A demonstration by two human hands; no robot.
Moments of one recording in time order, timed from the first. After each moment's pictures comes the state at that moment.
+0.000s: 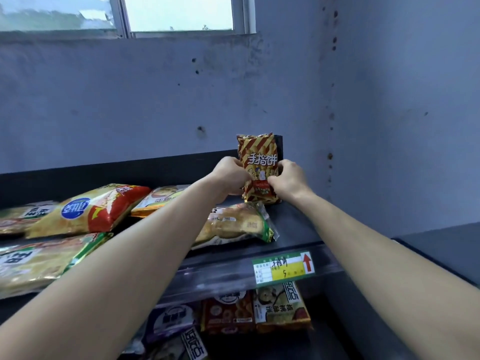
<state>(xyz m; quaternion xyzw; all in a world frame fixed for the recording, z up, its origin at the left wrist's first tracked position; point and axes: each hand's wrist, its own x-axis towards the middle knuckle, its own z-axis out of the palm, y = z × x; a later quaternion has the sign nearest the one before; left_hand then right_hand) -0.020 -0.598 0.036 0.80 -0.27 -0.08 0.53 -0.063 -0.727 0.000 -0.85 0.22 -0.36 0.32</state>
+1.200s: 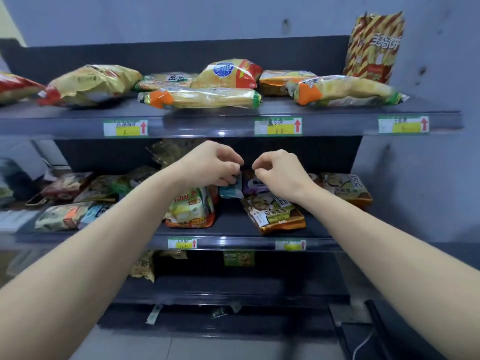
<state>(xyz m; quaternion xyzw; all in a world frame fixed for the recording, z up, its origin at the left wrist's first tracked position) -0.115 -0.234 -0.097 0.86 -0.27 -0.12 0.42 -0.164 -0.399 -0.128 -0.93 0.02 -0.17 0.32</state>
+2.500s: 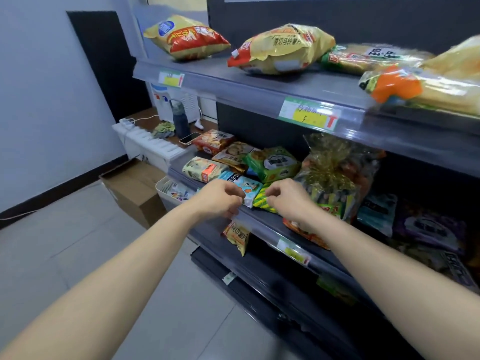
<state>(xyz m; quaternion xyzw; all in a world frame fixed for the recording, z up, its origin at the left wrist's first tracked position) -0.052 -0.008 -0.198 0.87 0.09 -0.08 0.47 0.009 -0.175 -0.217 -0.94 -0.17 0.06 0.31</state>
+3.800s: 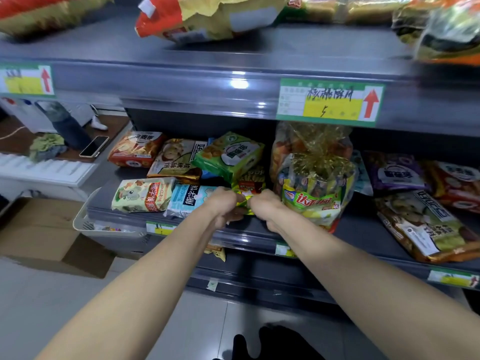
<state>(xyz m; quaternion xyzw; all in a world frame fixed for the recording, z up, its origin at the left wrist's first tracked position) 0.116 -0.018 -0.288 0.71 0.15 -0.28 0.63 0.100 -0.116 -0.297 -0.80 0.25 0.17 0.51</state>
